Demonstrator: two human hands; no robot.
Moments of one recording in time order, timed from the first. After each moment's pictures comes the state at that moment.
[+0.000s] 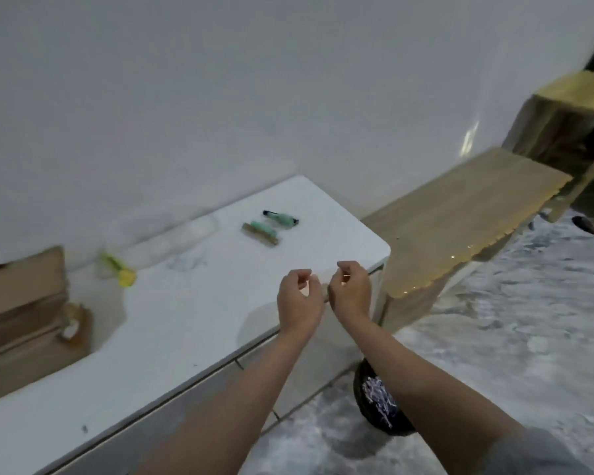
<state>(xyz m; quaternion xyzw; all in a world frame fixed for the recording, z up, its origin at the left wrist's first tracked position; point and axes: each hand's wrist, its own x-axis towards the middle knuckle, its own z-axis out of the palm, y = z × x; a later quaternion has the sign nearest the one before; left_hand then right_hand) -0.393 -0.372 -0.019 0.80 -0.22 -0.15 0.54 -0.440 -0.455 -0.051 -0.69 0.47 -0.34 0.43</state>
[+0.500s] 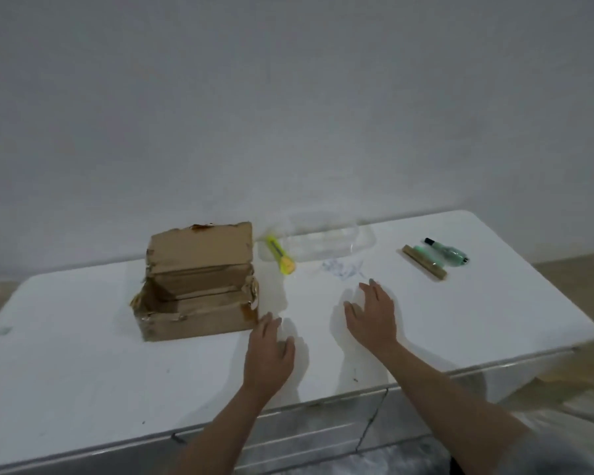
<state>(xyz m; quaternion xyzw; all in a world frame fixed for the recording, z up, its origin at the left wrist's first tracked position) -0.209 -0.078 -0.073 0.92 -0.18 -0.02 0.34 -0.238 -0.297 -0.081 -0.90 0.27 -0.18 0.29</state>
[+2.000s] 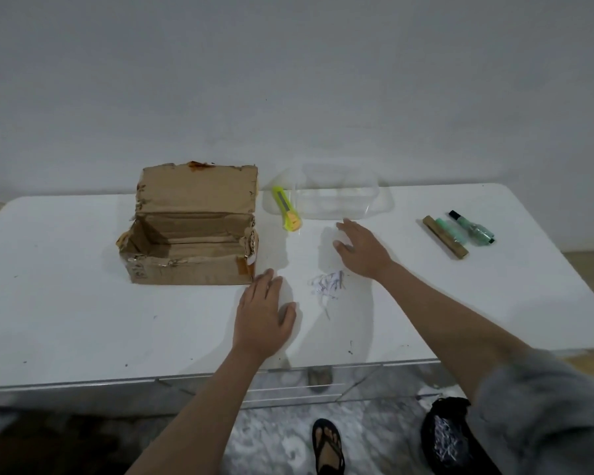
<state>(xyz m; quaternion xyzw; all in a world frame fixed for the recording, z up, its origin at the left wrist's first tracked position) -0.199 -0.078 -0.095 0.95 -0.23 0.03 0.22 -0.158 -0.330 -0.064 -0.96 0.09 -0.01 0.28</state>
